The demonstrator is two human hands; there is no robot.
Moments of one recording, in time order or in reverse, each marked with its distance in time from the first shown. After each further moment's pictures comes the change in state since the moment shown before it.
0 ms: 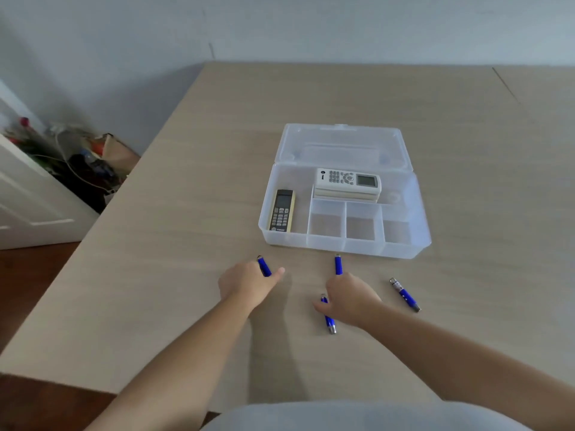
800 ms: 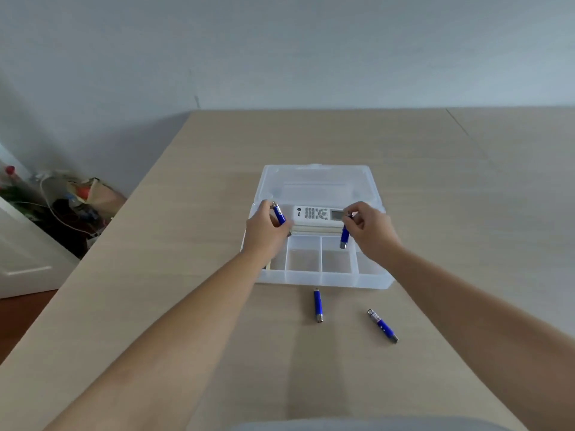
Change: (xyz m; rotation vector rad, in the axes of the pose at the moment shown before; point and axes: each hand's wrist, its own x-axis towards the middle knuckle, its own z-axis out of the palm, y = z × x) left_hand 0.031 0.104 -0.107 -0.861 0.110 0.291; right_hand 0.018 0.055 -0.143 0.657 0.625 0.028
